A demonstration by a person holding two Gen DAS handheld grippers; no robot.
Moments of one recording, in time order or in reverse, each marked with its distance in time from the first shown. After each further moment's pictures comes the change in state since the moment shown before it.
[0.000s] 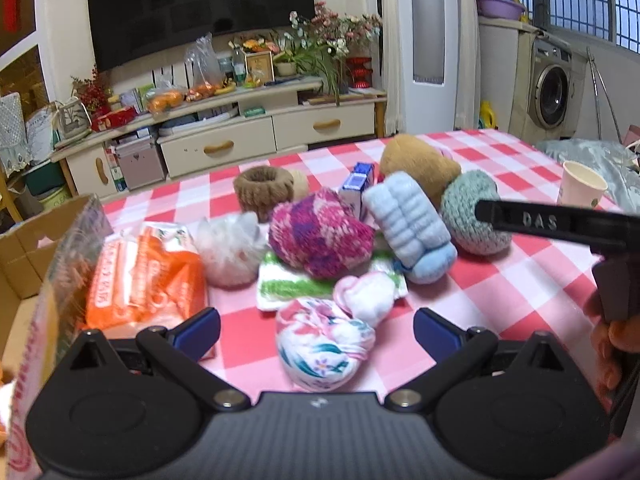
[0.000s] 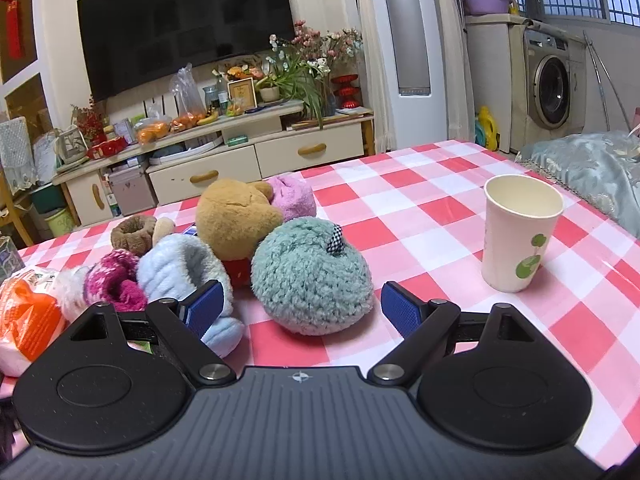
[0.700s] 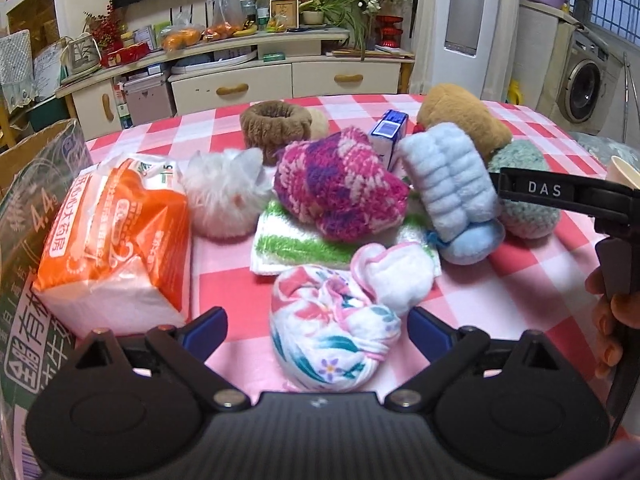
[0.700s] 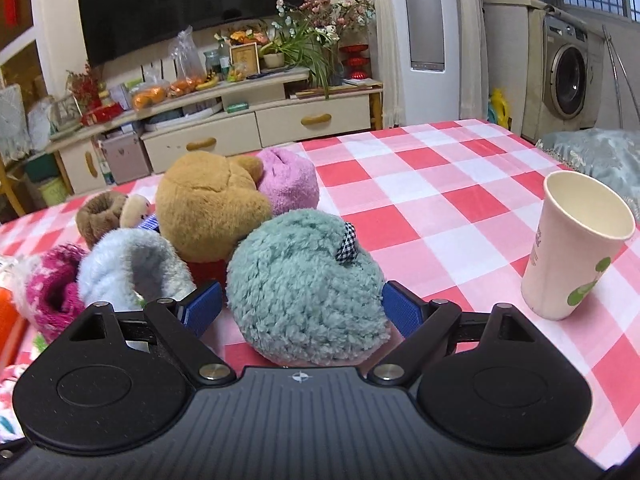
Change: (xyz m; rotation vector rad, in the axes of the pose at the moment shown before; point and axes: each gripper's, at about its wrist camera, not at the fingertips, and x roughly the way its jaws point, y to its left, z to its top) left arm 0.049 0.009 -0.003 -0.116 0.143 0.014; right arm 0.075 0.011 0.011 -0.055 0.099 -0.014
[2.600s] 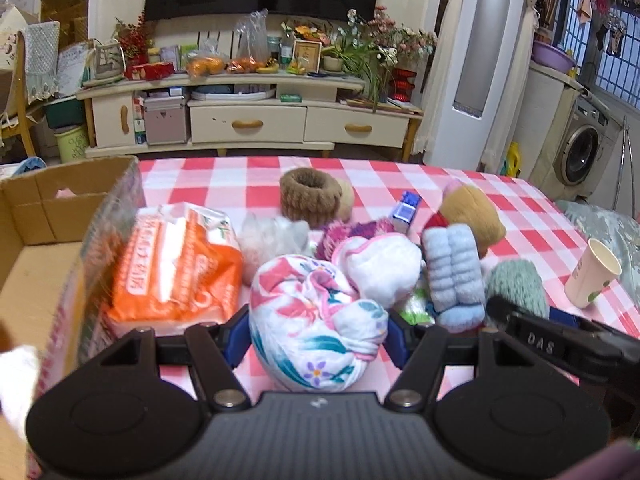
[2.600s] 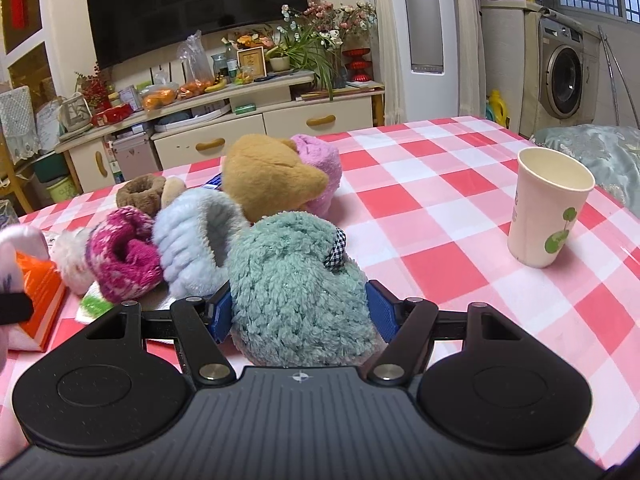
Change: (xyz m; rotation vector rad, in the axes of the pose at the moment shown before) left arm -0.054 0.046 0.019 -0.118 -0.131 -0.051; right arm -0.063 0.009 -0.034 0.017 -0.019 0.025
